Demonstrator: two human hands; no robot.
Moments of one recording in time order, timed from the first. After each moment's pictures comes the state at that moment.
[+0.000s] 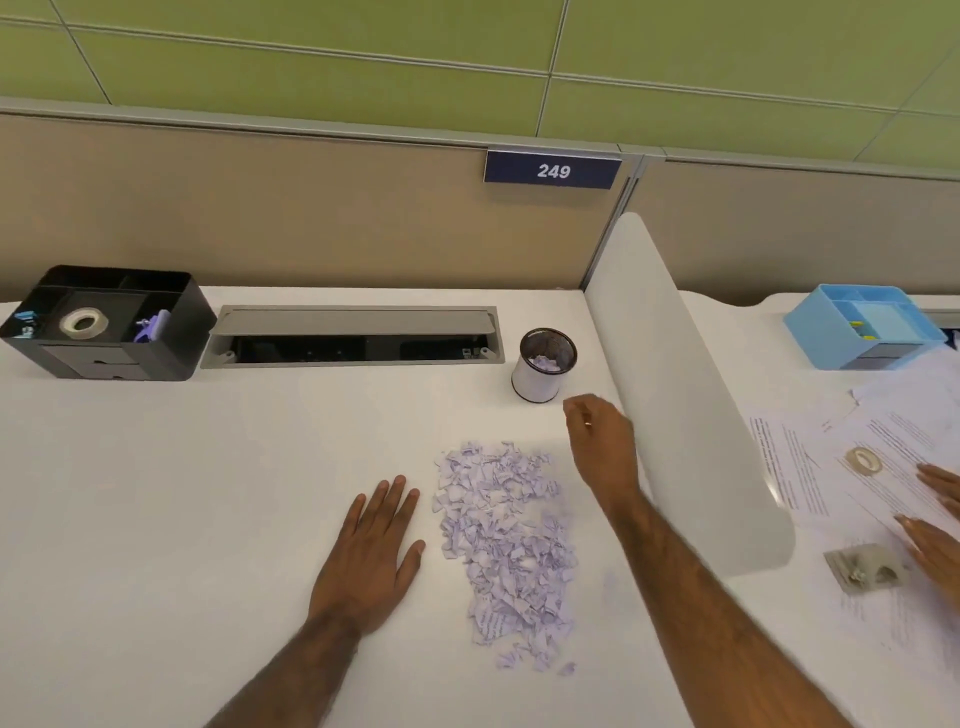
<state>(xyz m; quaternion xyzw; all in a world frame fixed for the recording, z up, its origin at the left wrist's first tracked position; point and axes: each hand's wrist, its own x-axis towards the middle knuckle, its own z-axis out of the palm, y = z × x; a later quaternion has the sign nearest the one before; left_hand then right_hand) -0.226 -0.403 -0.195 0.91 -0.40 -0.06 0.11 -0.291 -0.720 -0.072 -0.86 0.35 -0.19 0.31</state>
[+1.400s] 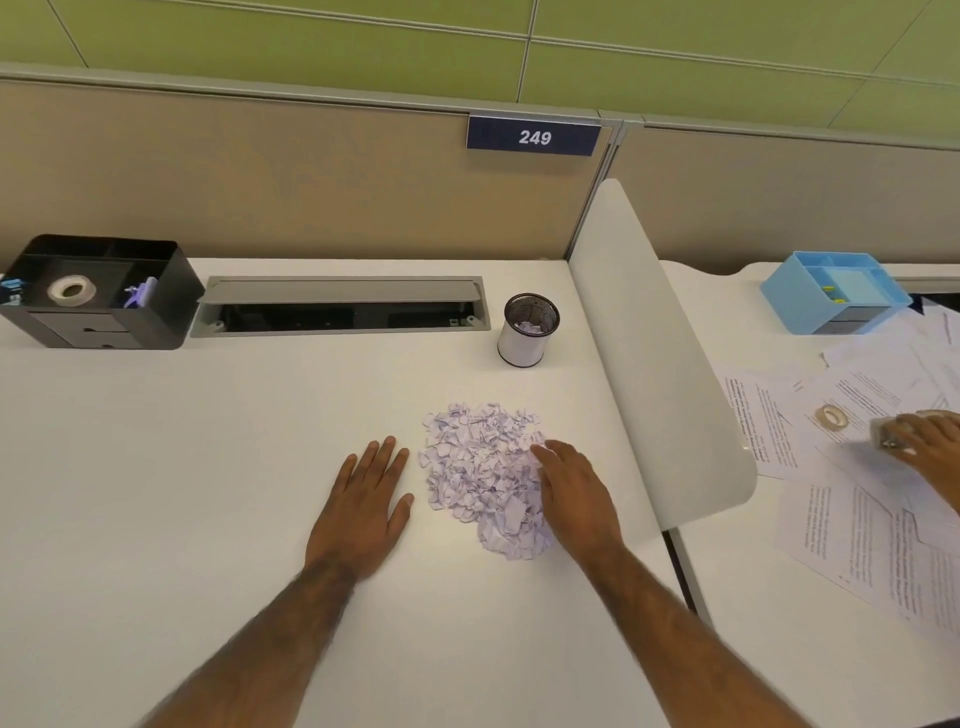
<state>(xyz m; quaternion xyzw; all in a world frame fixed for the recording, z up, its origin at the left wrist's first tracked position) -0.231 -0.402 -0.199 0.91 -0.40 -0.05 0.12 -0.392 -0.659 -0.126 -0.96 0.25 -0.05 0.14</state>
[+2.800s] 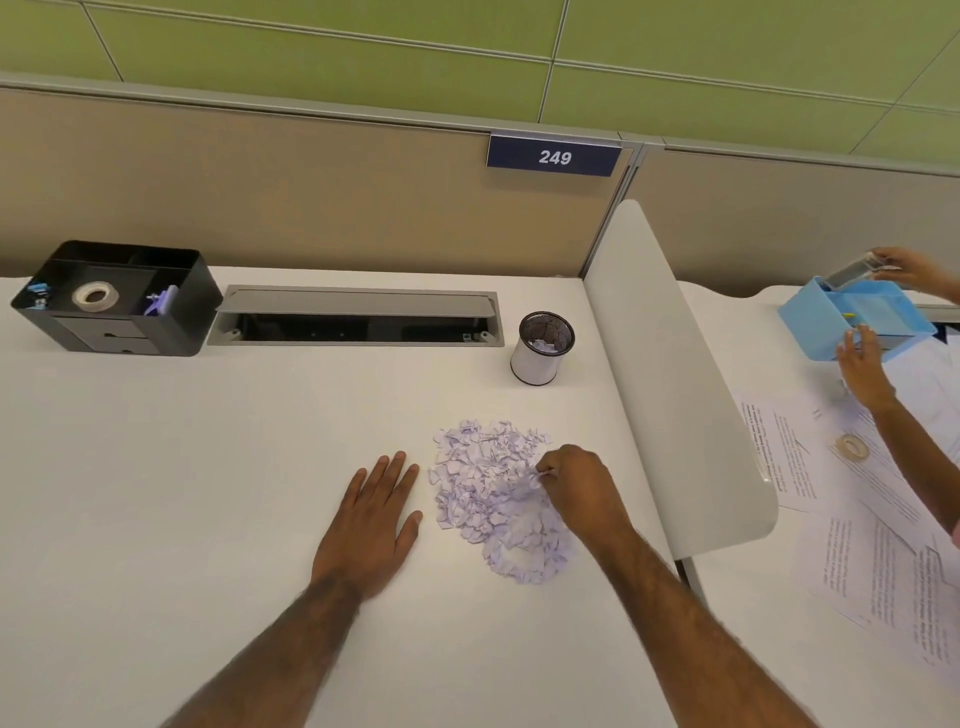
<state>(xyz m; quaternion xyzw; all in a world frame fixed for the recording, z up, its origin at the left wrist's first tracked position) -0.232 -0.402 -0.198 0.91 -0.40 -0.05 0.11 -0.347 -0.672 -0.086 -0.94 0.28 0.03 0.22</state>
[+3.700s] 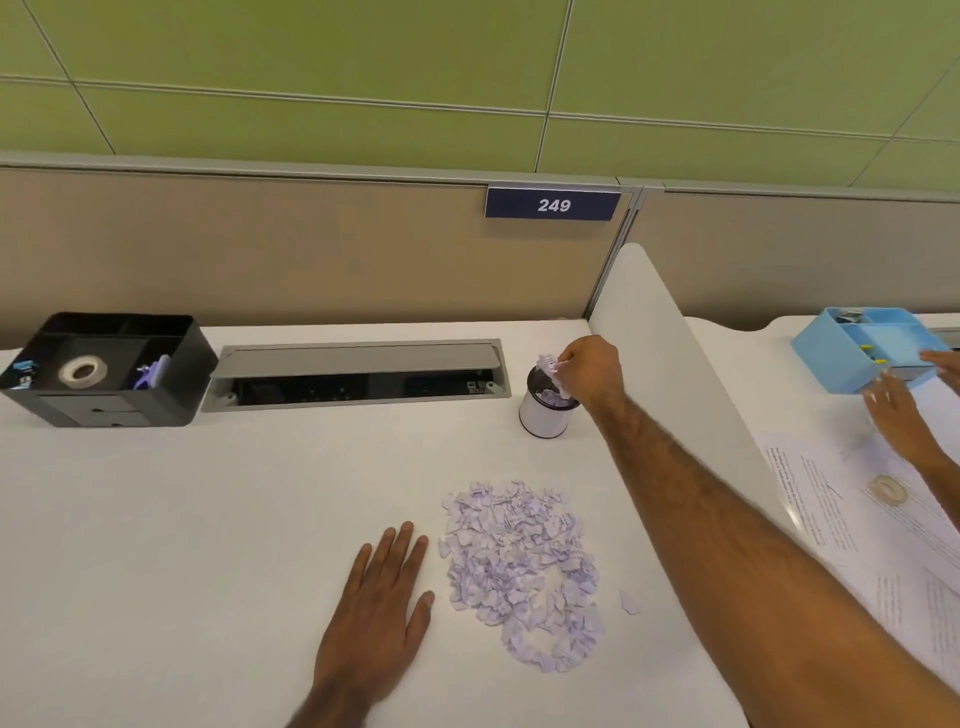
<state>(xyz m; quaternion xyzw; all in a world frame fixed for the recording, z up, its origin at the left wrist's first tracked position) -0.230 -0.403 -0.199 0.91 -0.40 -0.05 0.12 -0.167 -0.784 -0.029 -0.88 0.40 -0.09 0.26</state>
